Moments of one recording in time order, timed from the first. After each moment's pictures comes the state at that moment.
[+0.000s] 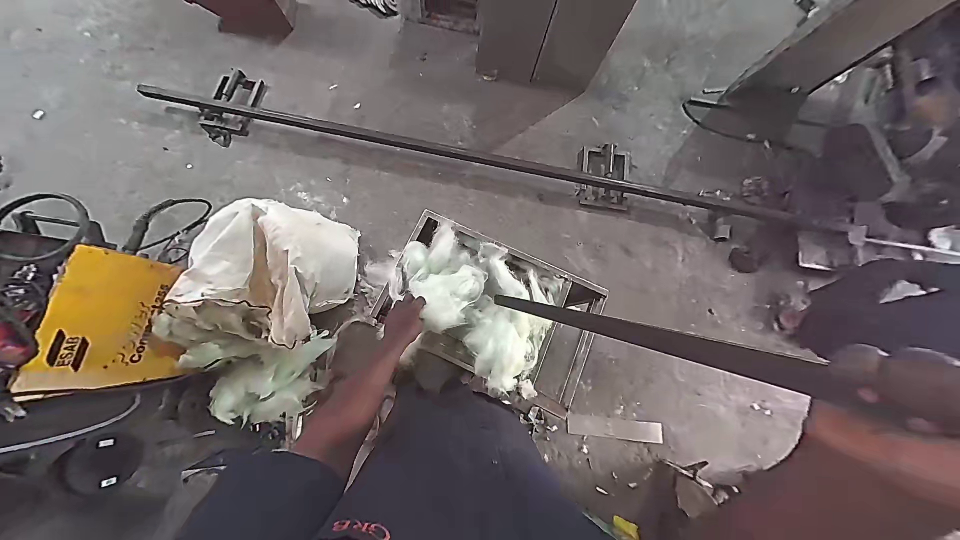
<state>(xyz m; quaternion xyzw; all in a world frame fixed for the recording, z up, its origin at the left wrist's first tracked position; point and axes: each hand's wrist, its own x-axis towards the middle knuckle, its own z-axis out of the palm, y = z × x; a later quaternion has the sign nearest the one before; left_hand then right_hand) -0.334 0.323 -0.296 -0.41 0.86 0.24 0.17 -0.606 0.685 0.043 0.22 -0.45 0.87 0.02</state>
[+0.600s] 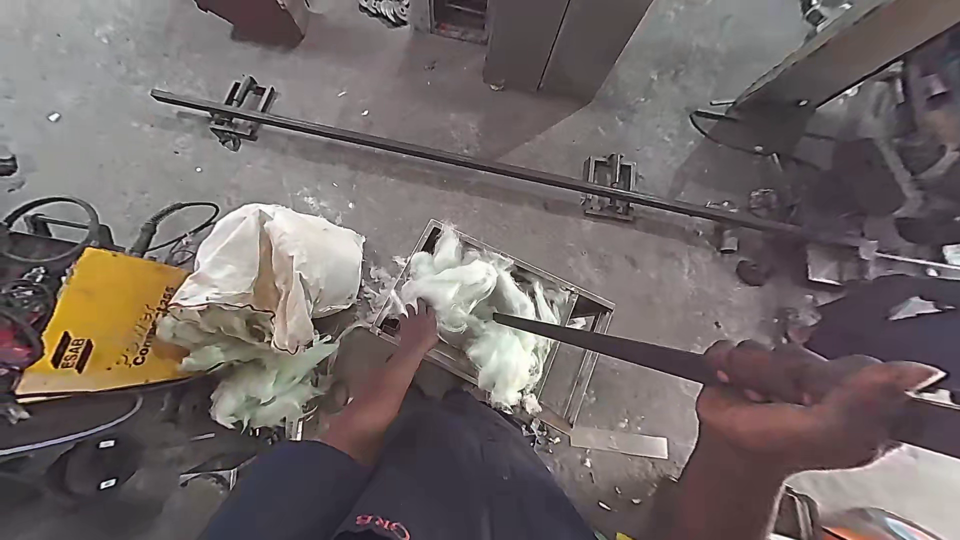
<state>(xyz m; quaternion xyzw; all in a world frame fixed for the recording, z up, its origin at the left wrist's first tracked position) -0.368 0.336 -0.305 -0.39 0.86 0.18 0.27 -0.581 0.616 0.001 0.26 -0.51 0.82 0.00</state>
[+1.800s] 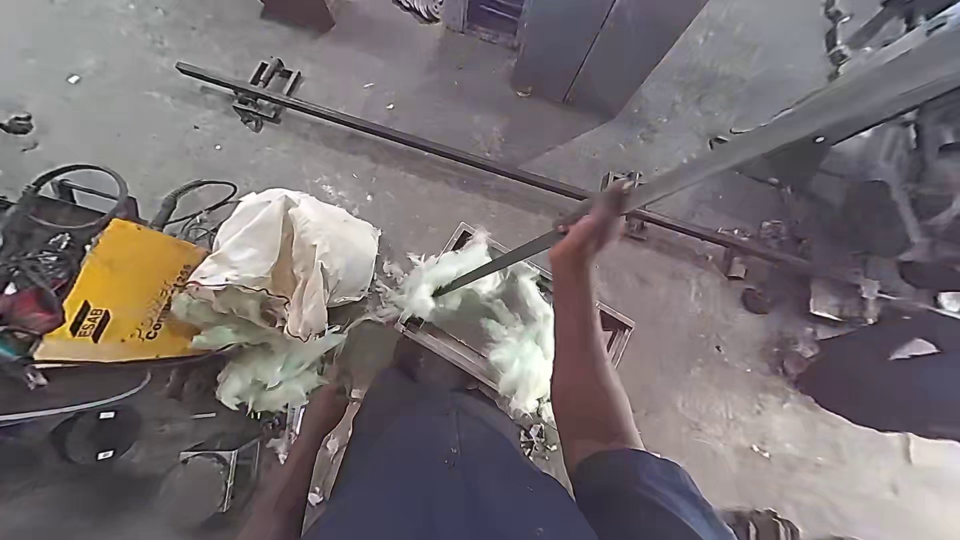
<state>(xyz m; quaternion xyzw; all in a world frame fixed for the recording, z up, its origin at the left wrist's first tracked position) -0.040 0.318 -0.295 -0.57 0.71 0.34 0.23 -0.587 0.326 -0.071 0.06 -0.59 0.80 -0.10</state>
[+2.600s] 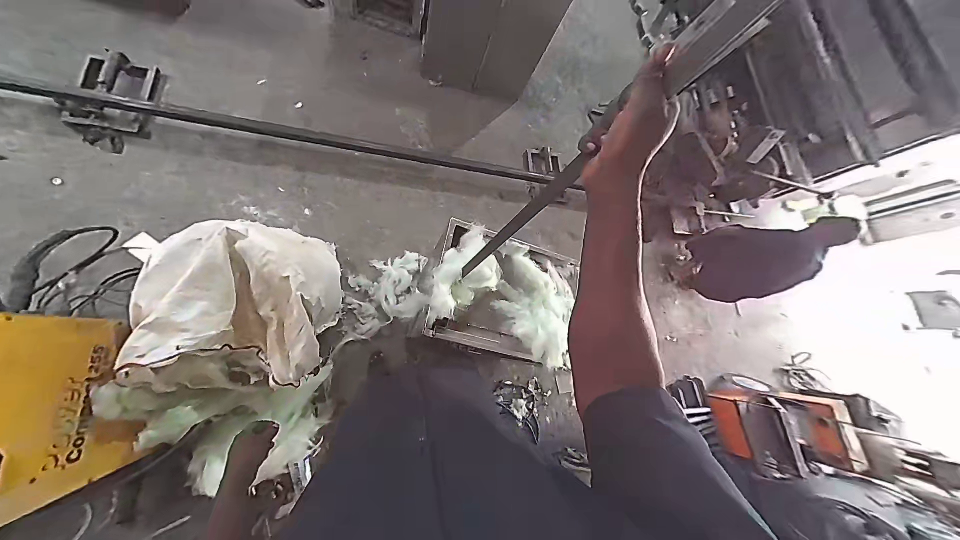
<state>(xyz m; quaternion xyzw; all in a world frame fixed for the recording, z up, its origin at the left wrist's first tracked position) 0.193 0.088 -0.401 -0.64 0.57 0.50 0.13 -0.497 0.221 0.056 0.12 -0.69 0.71 0.07</state>
